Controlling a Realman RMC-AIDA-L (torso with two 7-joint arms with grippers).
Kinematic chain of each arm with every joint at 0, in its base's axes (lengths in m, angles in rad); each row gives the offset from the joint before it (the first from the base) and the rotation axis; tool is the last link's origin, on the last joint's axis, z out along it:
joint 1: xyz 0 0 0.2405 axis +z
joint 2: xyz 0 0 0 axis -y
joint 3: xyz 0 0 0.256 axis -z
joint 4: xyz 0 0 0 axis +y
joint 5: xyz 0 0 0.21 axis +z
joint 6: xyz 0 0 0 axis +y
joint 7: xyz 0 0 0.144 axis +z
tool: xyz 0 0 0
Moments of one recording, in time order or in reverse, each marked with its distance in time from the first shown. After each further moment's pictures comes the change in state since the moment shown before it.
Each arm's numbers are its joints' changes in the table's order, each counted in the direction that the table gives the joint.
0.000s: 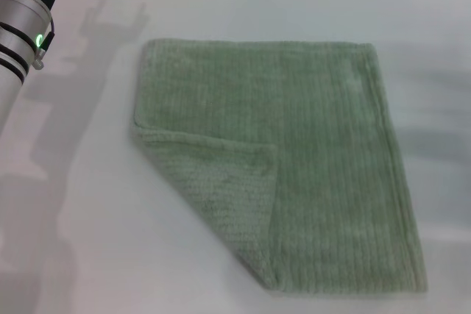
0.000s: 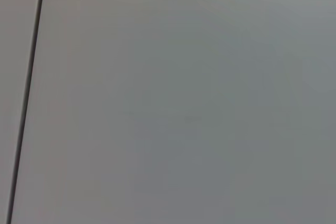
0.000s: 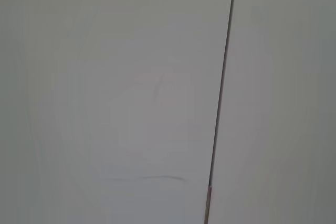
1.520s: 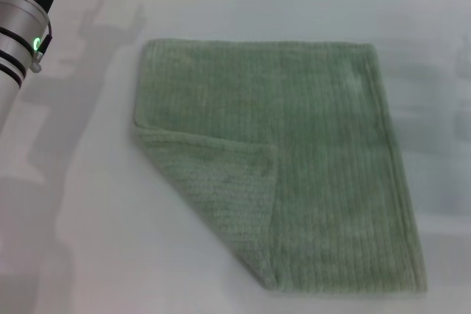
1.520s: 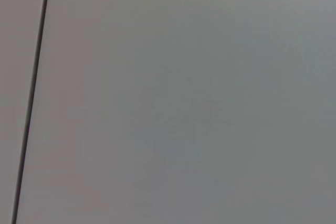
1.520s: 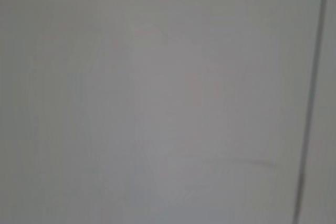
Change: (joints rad) left arm 0.010 0.000 0.000 -0.003 0.000 0.015 -0.001; right arm -0.012 -0.002 0.051 -0.106 -0.091 -0.145 0.004
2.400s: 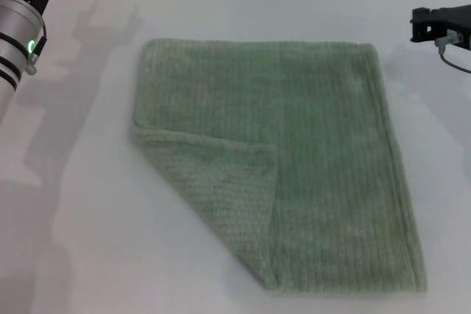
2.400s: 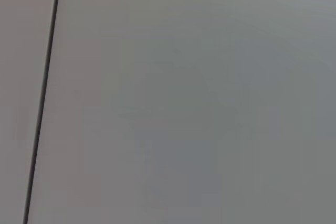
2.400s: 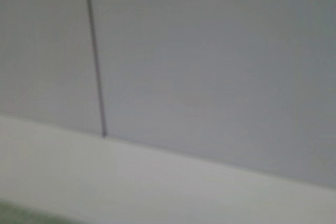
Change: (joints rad) left arm 0.016 0.000 0.000 0.009 -0.005 0.011 0.001; right arm -0.055 0.004 -0.249 -0.823 -0.101 -1.362 -0.133
